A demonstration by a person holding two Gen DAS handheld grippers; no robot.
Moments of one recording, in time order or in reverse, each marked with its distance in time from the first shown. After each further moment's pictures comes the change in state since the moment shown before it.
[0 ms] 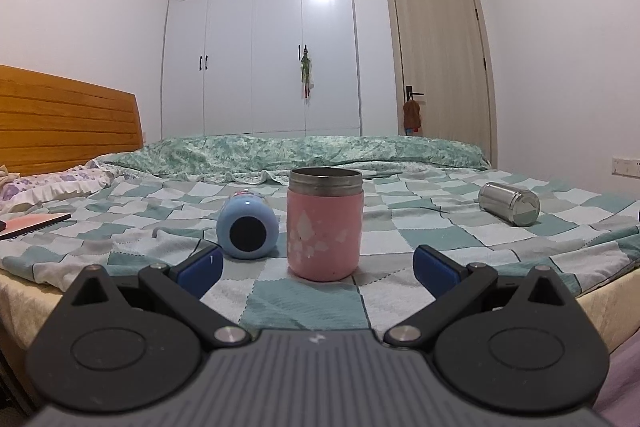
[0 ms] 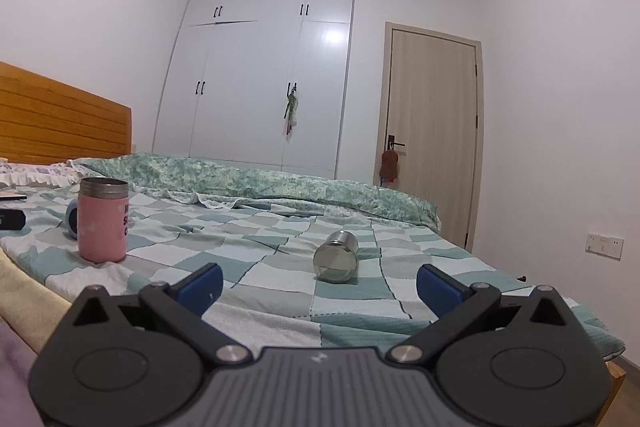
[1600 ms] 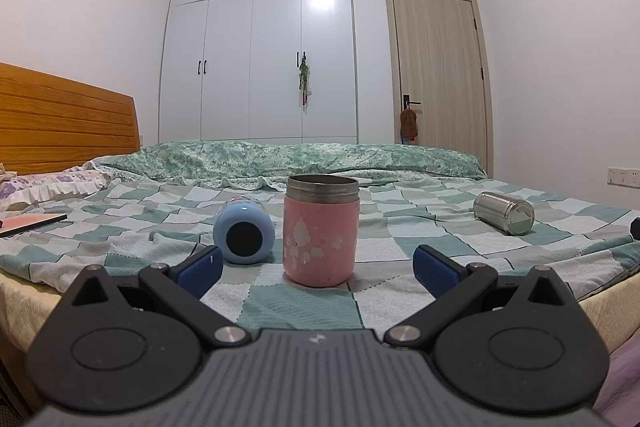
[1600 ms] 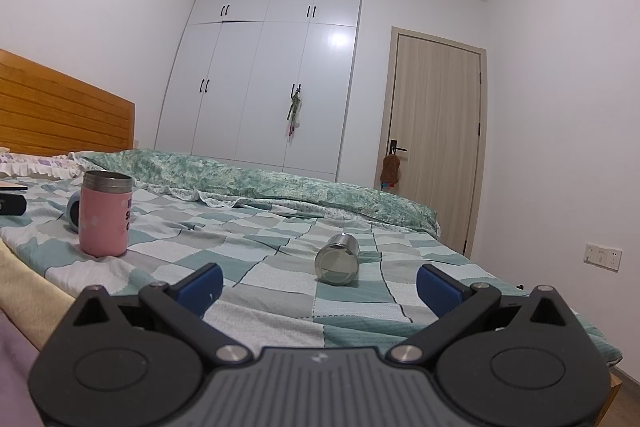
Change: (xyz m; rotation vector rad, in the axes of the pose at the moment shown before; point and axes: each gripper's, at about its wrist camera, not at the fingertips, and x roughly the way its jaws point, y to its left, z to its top) left arm -0.003 0.001 0.000 -0.012 -0.018 -0.013; right arm -0.003 0.004 -0.001 -0.024 -0.007 -0.003
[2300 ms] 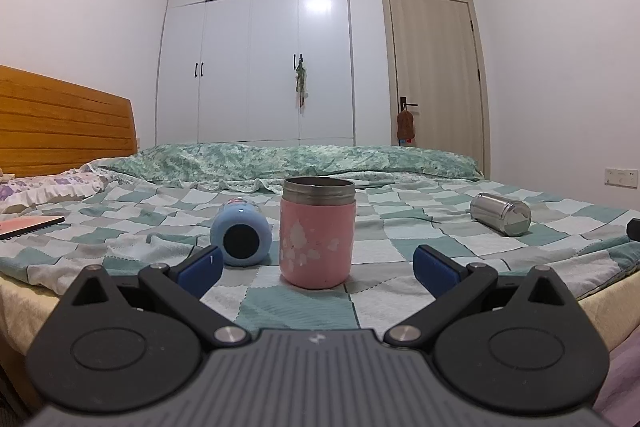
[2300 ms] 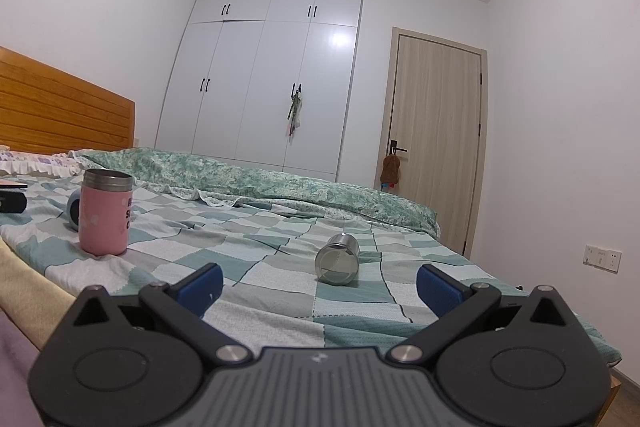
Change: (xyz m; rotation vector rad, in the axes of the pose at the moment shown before) left arm 0.000 0.000 0.002 0.001 -0.008 -0.013; right arm 0.000 -0.002 -0.001 -0.005 0.000 0.001
